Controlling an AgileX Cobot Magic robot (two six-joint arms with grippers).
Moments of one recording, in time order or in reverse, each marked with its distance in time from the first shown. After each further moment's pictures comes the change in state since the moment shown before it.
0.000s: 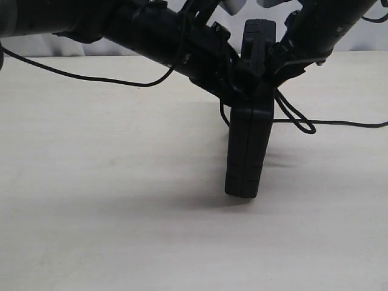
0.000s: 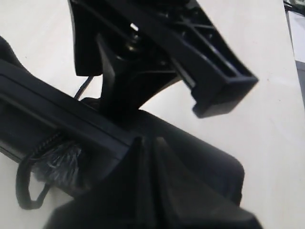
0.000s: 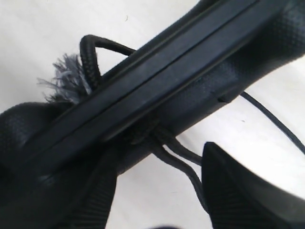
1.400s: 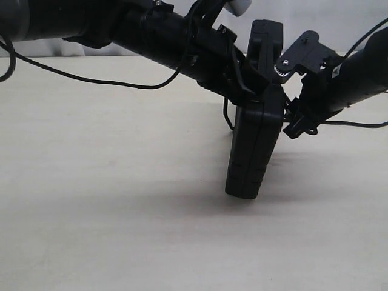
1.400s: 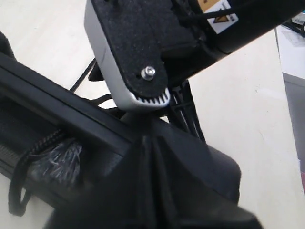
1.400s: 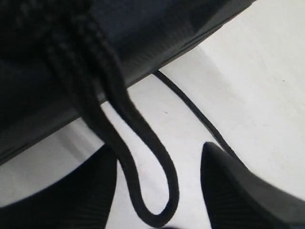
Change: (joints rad) left arm -0.004 0.034 -0.007 -0.057 0.008 0.002; right arm 0.000 -0.157 0.592 -0.293 -0.746 -0.007
